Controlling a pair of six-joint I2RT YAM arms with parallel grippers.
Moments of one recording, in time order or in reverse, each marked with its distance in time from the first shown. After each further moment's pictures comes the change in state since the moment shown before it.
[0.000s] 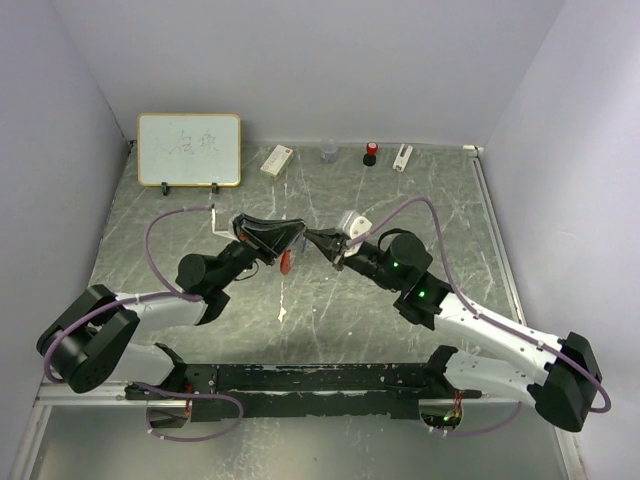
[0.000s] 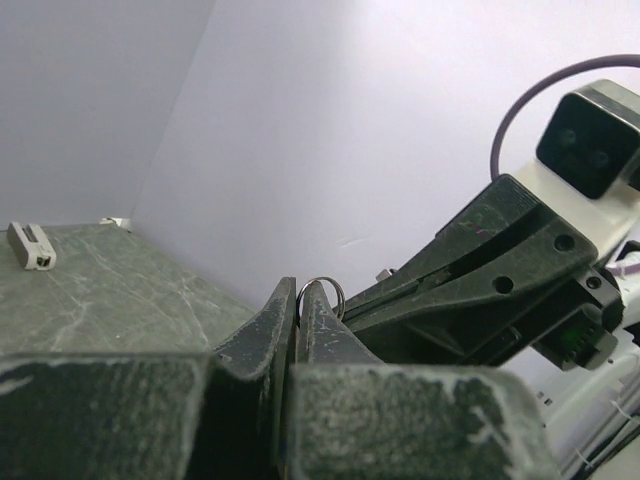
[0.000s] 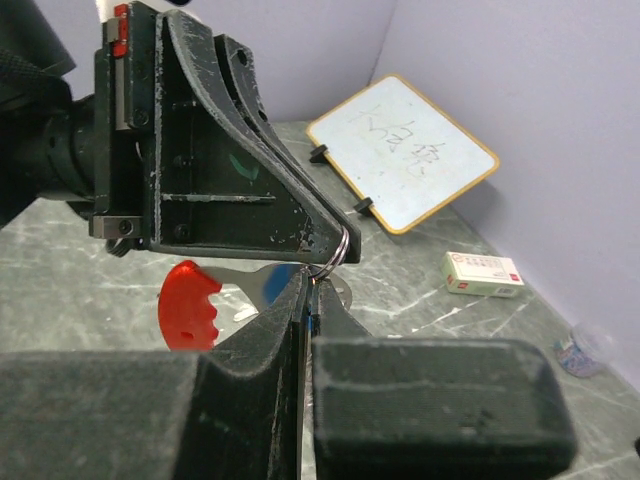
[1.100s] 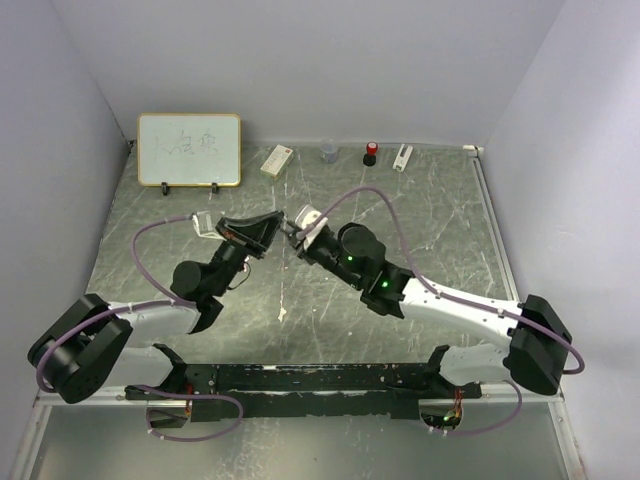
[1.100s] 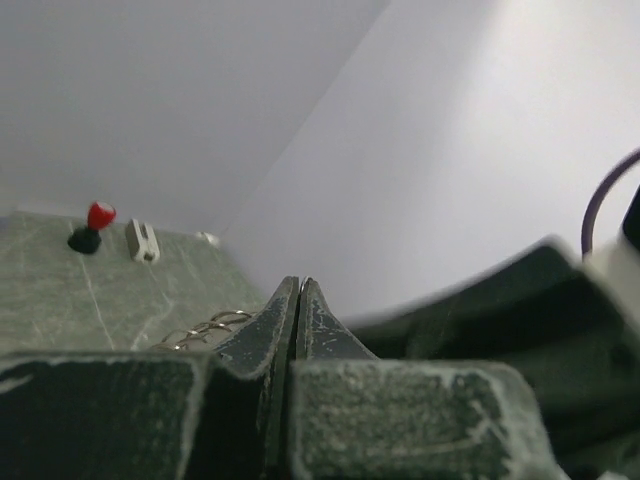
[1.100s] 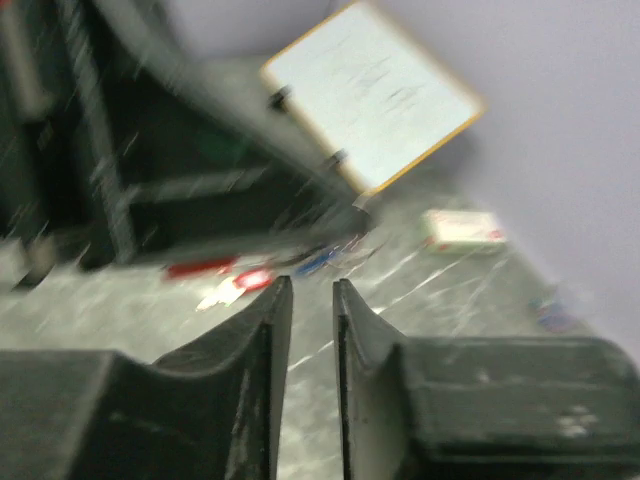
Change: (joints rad) left arm 0.010 -0.066 -0.085 -0.035 -0.286 -0.029; right arm 0.148 0.262 0.148 -0.001 0.322 -0.101
